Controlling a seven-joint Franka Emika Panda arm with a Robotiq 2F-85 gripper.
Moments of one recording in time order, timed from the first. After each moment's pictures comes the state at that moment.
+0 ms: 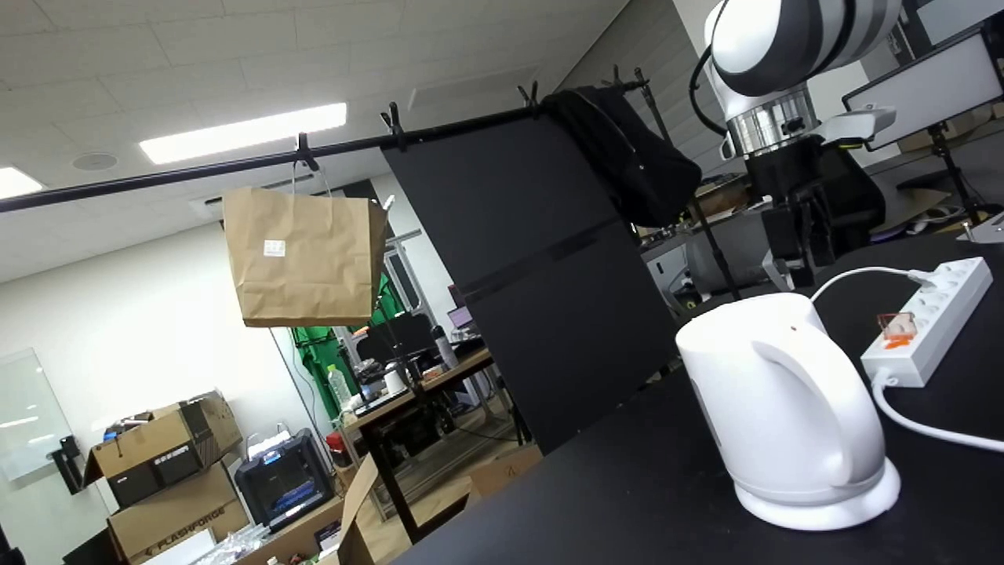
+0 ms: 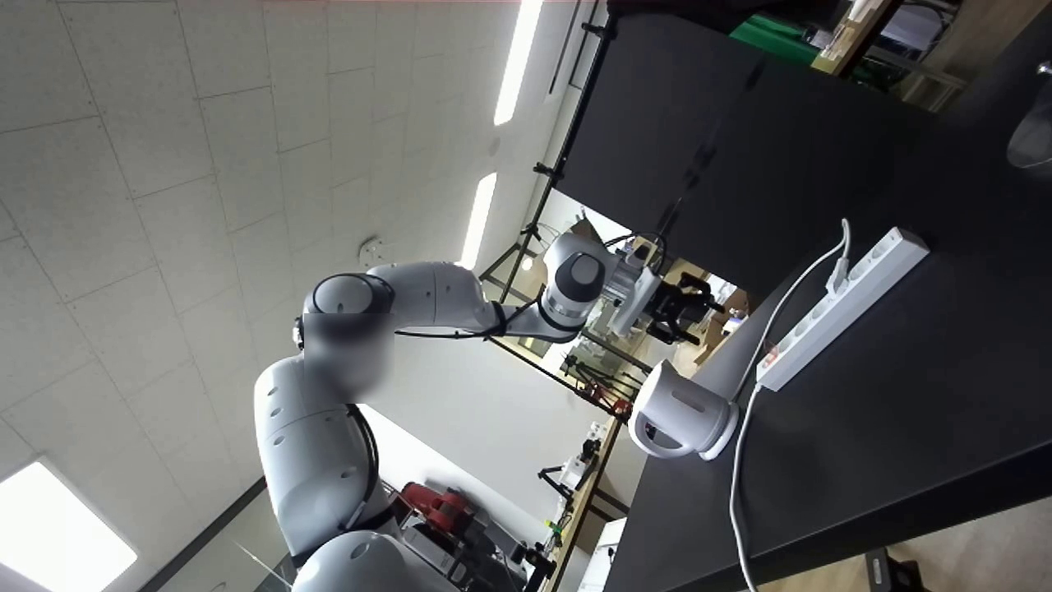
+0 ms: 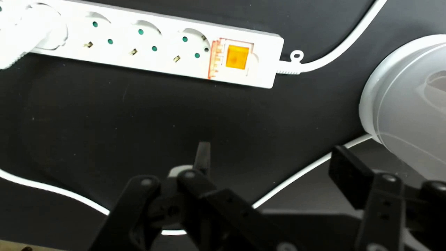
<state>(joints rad) -0.10 0.51 0.07 -1.88 0.04 2.52 -0.35</state>
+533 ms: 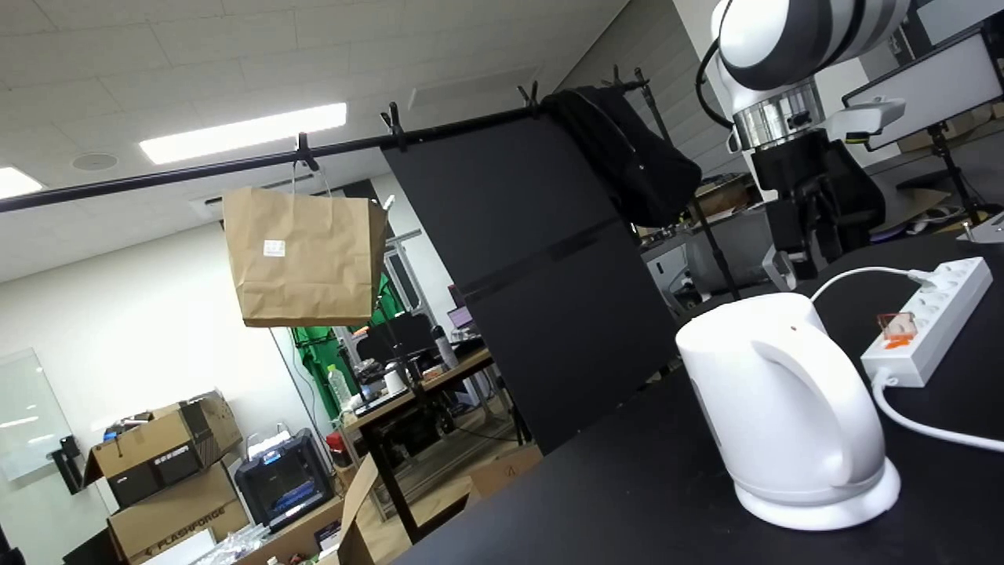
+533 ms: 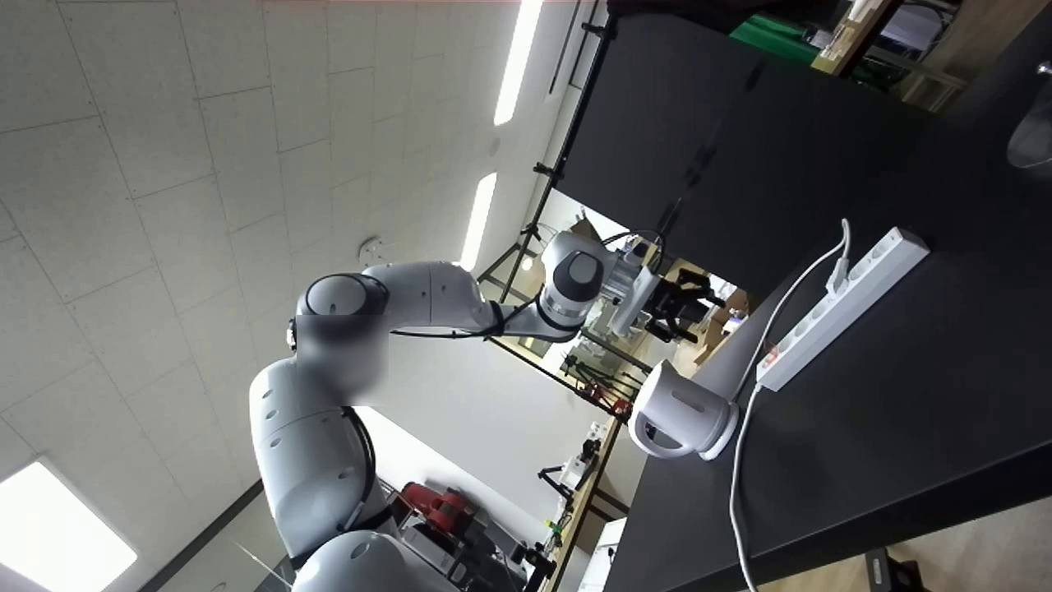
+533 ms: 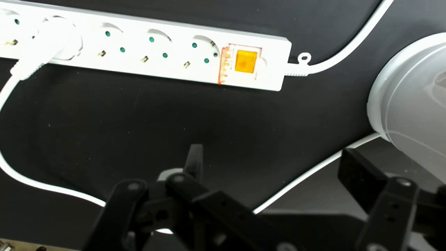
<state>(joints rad) -0.10 0.49 0.05 -1.91 0.04 2.54 -0.33</state>
